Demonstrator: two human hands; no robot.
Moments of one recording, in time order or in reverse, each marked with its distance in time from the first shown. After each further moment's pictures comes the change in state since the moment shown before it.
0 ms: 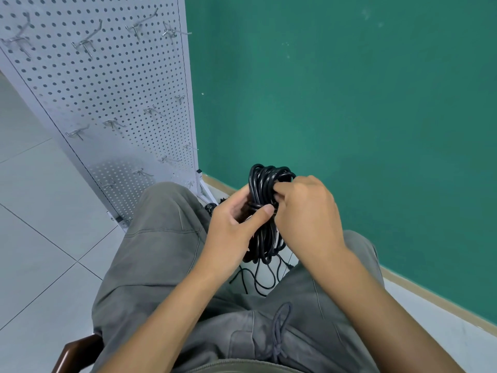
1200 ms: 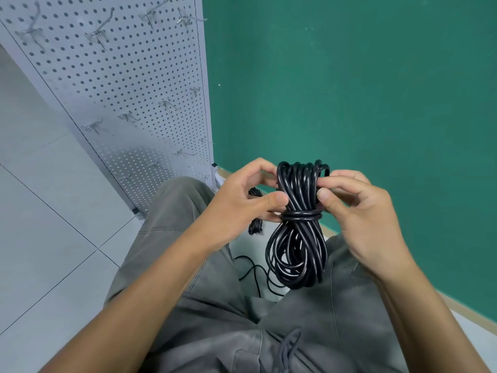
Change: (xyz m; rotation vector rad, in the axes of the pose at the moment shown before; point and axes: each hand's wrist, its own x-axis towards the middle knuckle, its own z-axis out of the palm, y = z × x) left_hand 0.046 0.017 -0.025 0.041 -0.234 -0.129; right_hand 0.007 0.053 -0.006 1.045 -0.039 0.216
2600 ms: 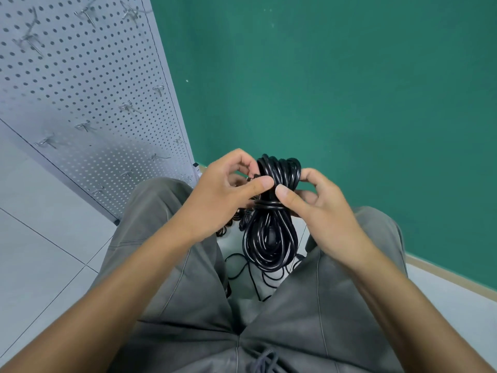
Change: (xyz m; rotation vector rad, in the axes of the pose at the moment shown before) left_hand 0.037 -0.003 0.017 0.300 0.044 -0.003; right_hand 0.010 0.036 -0.007 0.199 -0.109 0.222
